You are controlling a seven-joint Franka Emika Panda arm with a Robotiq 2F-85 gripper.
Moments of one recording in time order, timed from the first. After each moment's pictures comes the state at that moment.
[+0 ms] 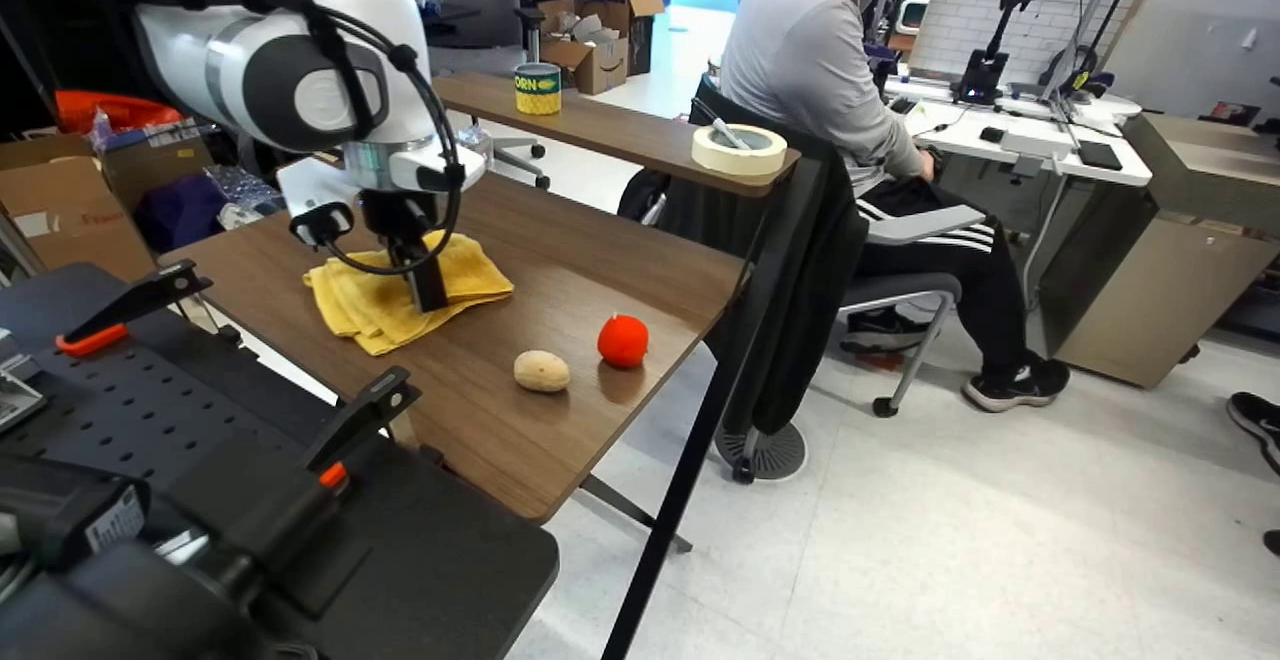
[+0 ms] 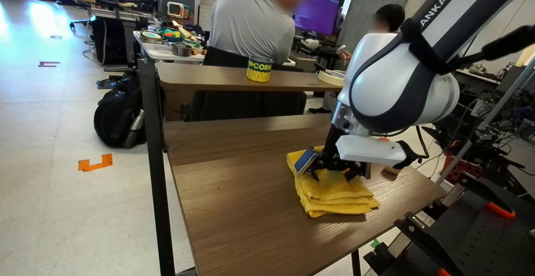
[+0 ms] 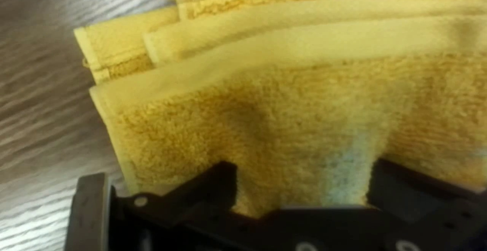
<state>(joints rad) 0.22 0.82 -0.04 -2.08 0.18 2.84 0.41</state>
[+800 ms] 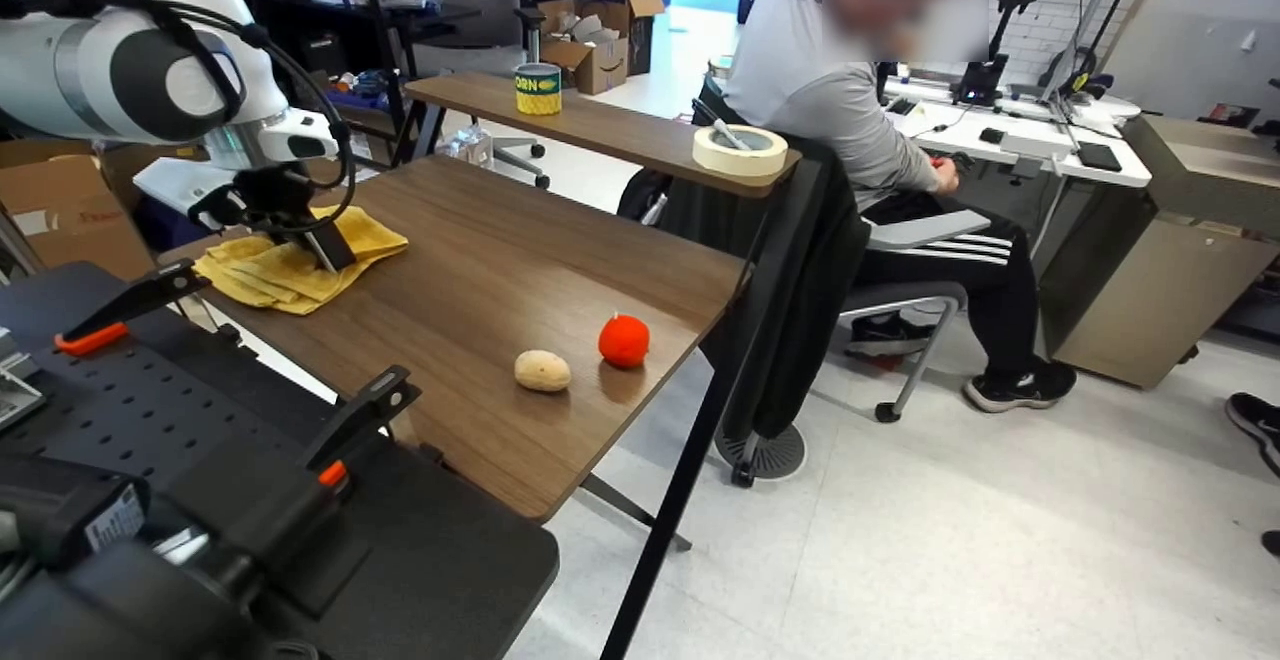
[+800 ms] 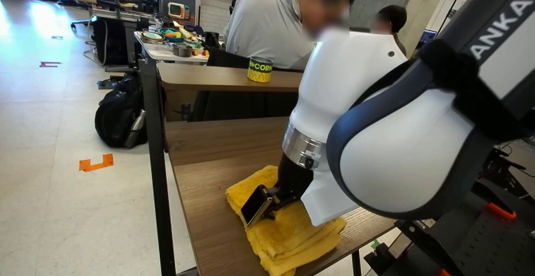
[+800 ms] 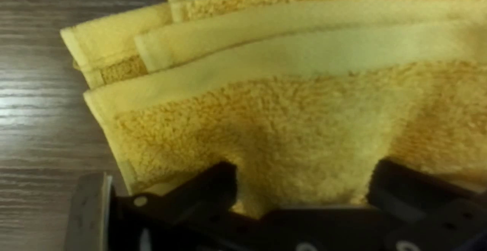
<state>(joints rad) 0.55 0.84 -0.09 -2.08 0.08 2.97 0.41</state>
